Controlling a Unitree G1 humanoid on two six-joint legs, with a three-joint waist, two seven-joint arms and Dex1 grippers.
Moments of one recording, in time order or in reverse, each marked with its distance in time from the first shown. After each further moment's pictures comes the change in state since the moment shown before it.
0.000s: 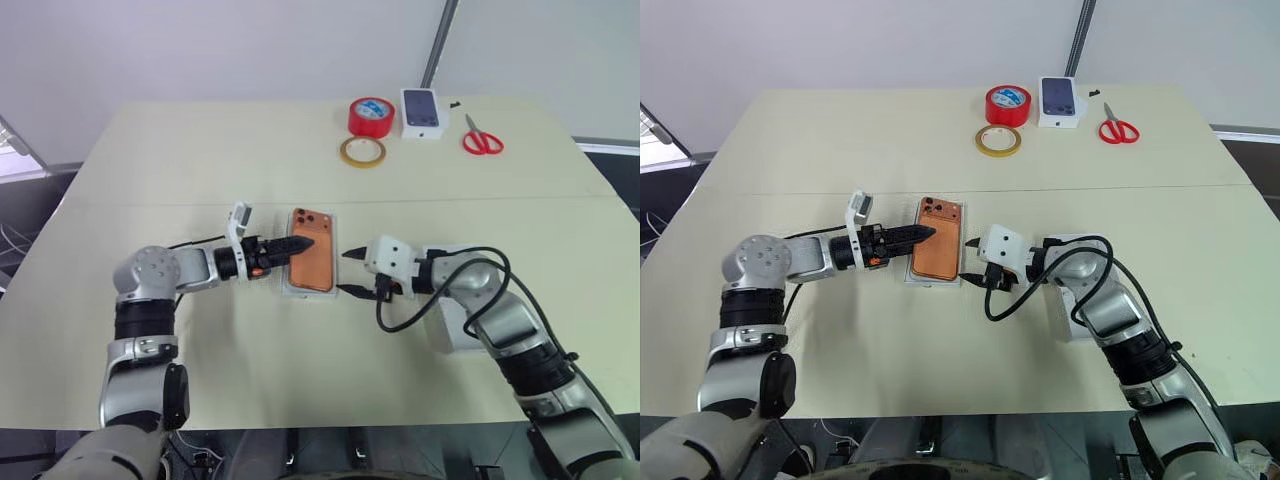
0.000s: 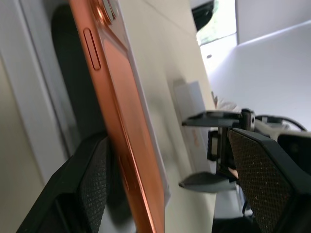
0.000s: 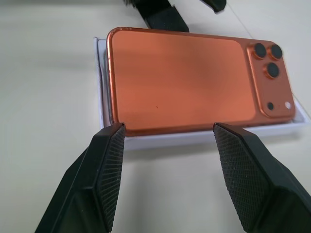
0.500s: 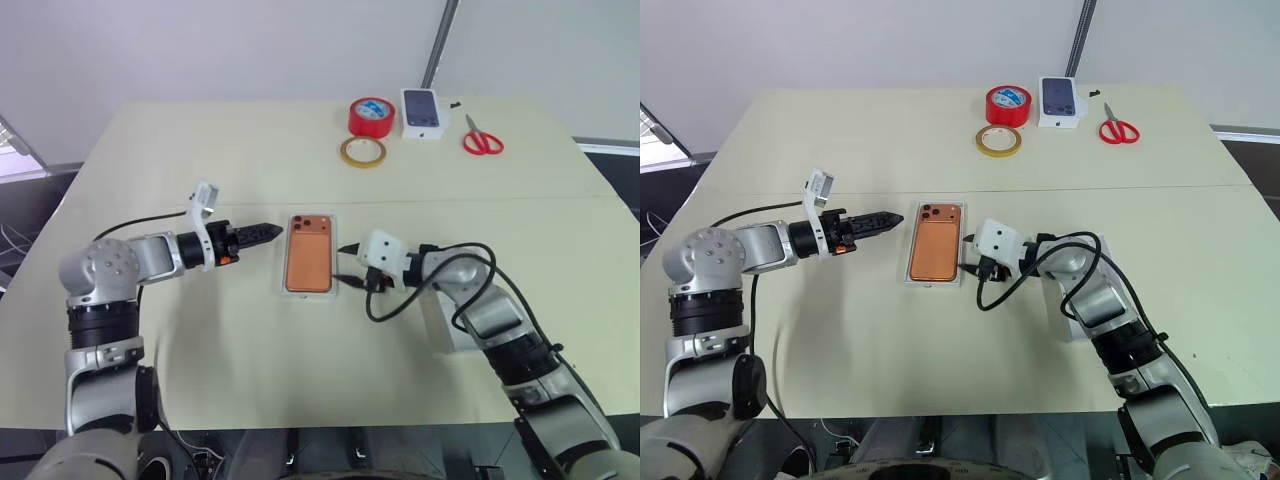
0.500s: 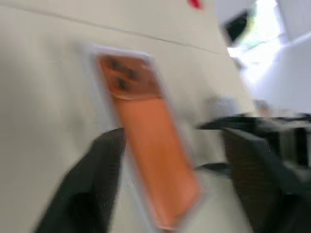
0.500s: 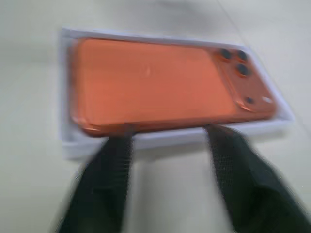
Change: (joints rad) left arm 0.072 0.147 -0.057 -0.156 0.133 -0.221 0.006; right arm -0.080 0.028 0.005 0.142 -0.072 -0.052 -0.076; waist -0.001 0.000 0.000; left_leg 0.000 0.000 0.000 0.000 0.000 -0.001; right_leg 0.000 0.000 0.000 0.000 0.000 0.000
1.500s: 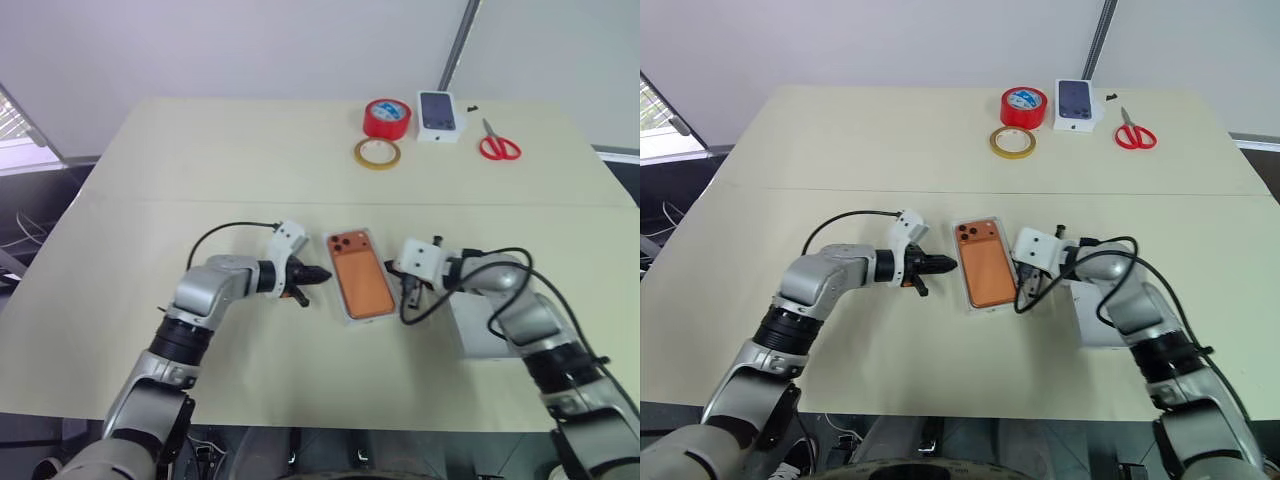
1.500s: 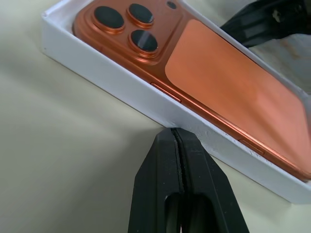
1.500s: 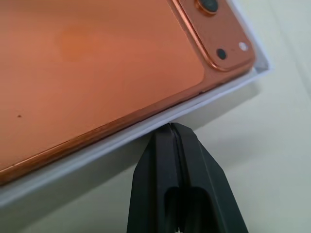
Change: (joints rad) left arm -0.008 -0.215 -0.476 0.015 0.366 -0.316 -0.232; right arm 0.165 -0.192 -0.112 -0.094 -0.079 0.024 0.091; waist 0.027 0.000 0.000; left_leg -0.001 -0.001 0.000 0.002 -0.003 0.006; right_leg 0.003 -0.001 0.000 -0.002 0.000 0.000
